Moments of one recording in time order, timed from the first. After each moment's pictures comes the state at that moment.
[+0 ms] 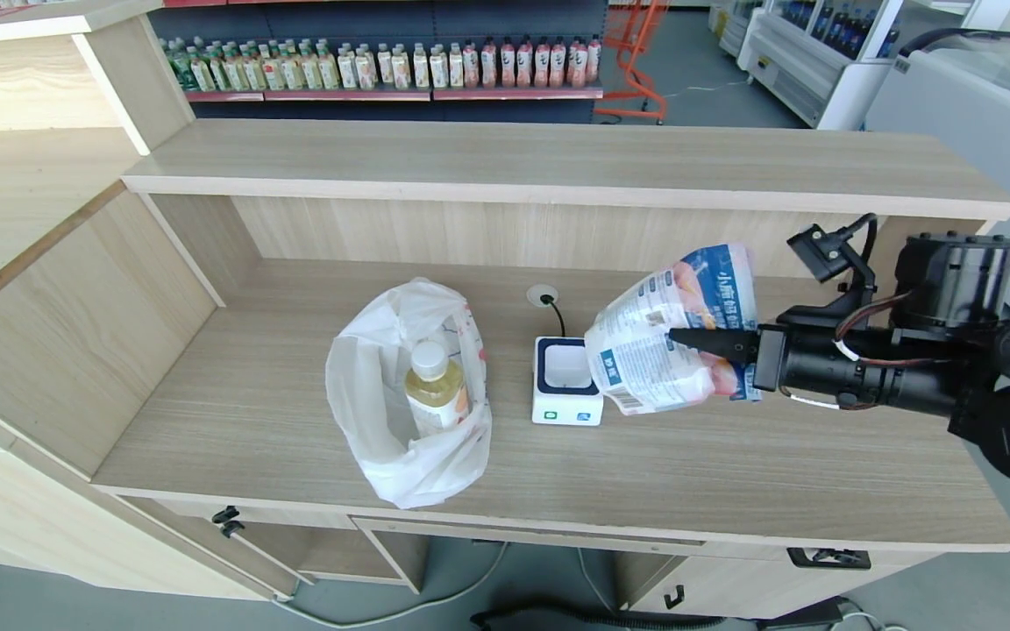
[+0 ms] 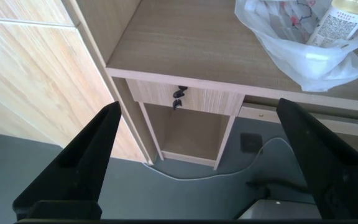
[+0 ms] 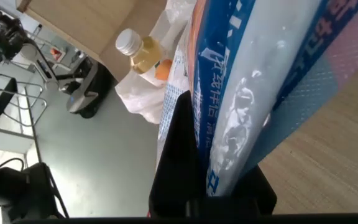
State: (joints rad) left arm 0.00 0.00 0.00 0.05 0.13 0.01; right arm 0.23 1.72 -0.80 -0.73 0.71 0.19
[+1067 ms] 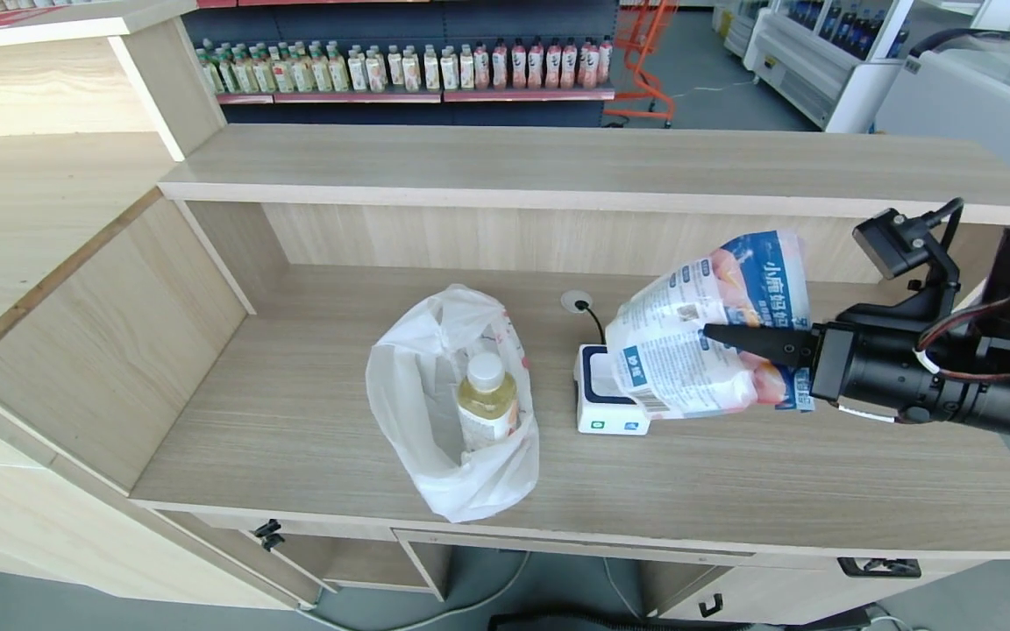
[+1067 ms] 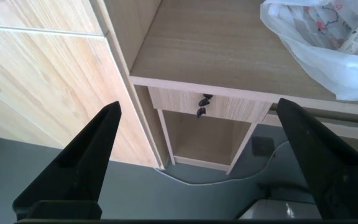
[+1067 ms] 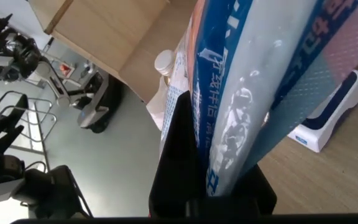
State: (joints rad) left arm 0.00 0.00 0.00 0.05 0.13 0.02; right arm 0.23 1.56 -0.71 -0.73 0.70 0.25
